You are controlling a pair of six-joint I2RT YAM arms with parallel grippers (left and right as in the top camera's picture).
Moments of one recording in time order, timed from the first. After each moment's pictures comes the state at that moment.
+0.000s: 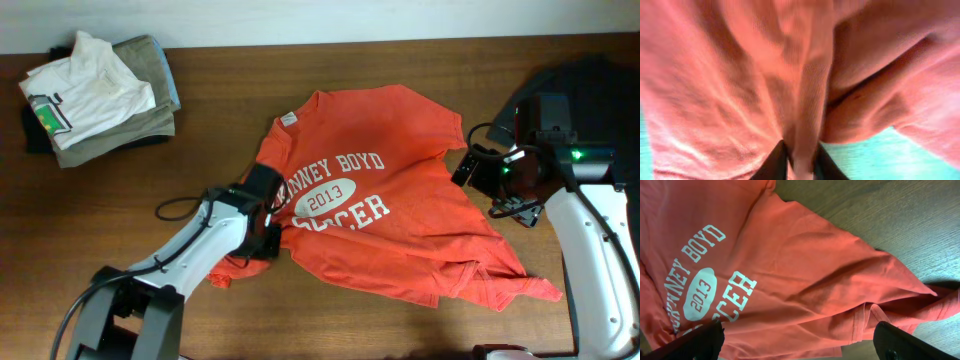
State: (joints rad) left arm -0.41 1.65 0.96 -0.85 -0.02 -0.28; right arm -0.05 1.40 1.35 -1.23 -0.08 0.55
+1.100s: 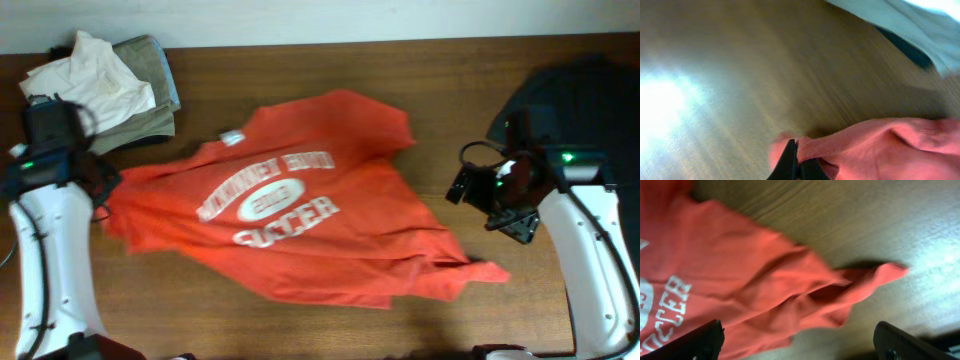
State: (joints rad) left arm 0.35 1.51 1.39 -1.06 -0.31 -0.55; right arm -0.02 1.40 1.28 -1.29 -0.10 0.55
